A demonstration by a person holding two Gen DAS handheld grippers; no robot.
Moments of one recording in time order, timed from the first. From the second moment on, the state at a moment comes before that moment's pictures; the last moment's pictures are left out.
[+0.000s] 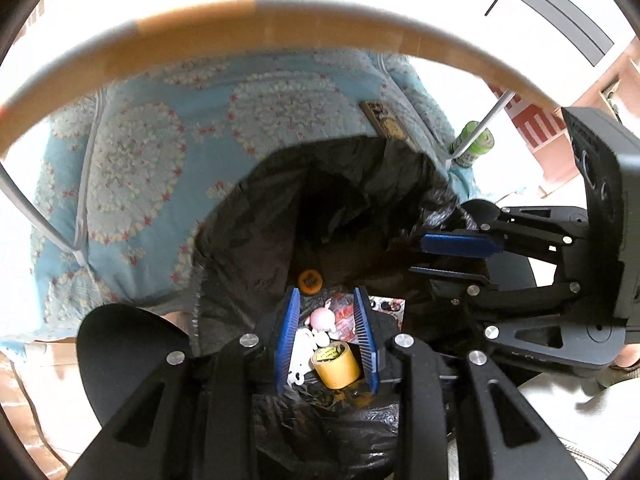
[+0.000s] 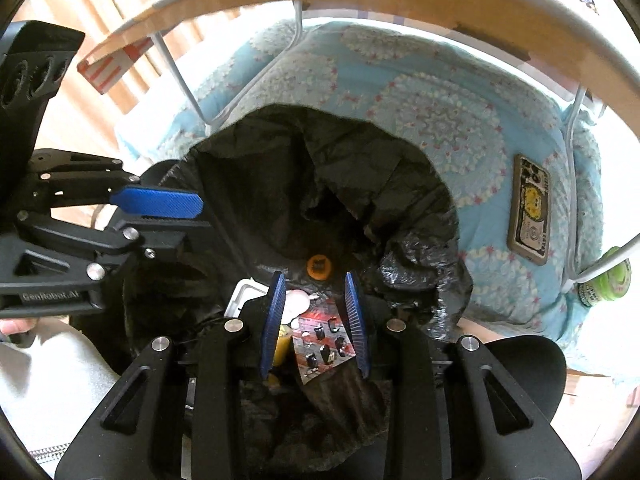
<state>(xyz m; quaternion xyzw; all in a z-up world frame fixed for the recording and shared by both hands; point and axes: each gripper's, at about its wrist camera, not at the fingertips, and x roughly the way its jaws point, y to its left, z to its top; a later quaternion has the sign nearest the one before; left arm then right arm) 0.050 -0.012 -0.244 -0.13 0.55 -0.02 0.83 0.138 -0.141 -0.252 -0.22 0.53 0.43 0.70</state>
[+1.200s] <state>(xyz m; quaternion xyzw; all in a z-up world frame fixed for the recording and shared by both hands) 0.074 0.039 -0.097 -0.08 0.39 0.01 0.92 0.187 -0.133 -0.112 -0.17 0.39 0.45 0.79</state>
